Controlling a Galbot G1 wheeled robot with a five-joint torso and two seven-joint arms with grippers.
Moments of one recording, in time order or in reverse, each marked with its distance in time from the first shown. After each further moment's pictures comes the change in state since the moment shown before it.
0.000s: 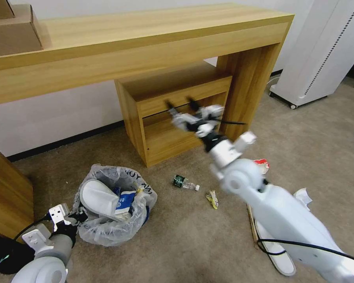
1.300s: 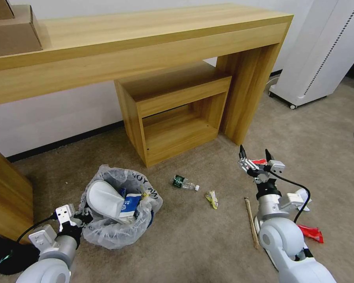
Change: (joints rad) left arm 0.020 0.025 0.035 -0.002 0.051 -0.025 0.037; right arm -0.505 0.219 0.342 0.028 -0.422 -0.027 0.205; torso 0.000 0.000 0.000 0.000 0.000
